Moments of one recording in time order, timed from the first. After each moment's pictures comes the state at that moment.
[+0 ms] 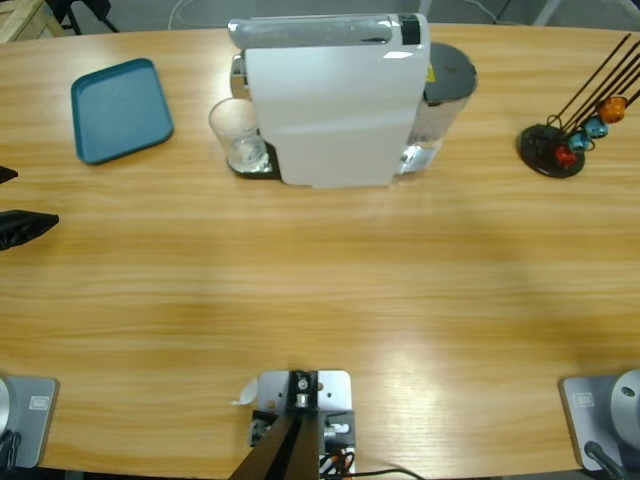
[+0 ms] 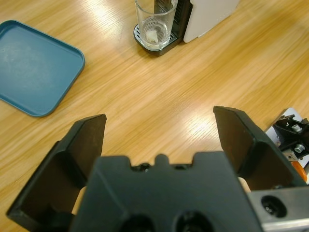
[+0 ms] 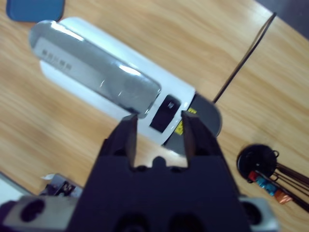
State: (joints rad) arm 0 -0.63 0.93 -0.71 0.49 -0.14 0.03; arm 1 0.66 1.96 -2.32 1.35 -0.02 0.10
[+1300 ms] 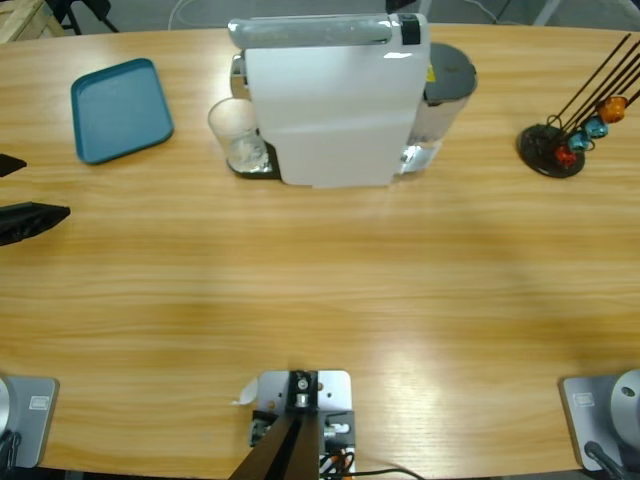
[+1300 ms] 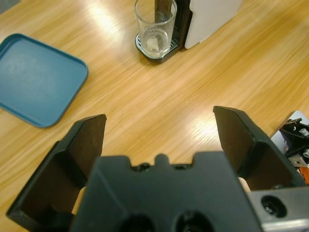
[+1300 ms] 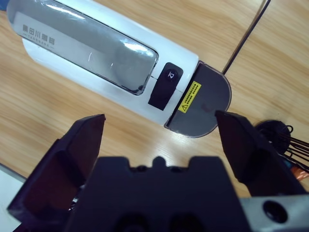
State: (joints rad) arm 0 -0.69 0.95 -0.69 0.41 -0.09 0.03; arm 1 0.67 1.94 -2.25 1.38 -0.03 0.19
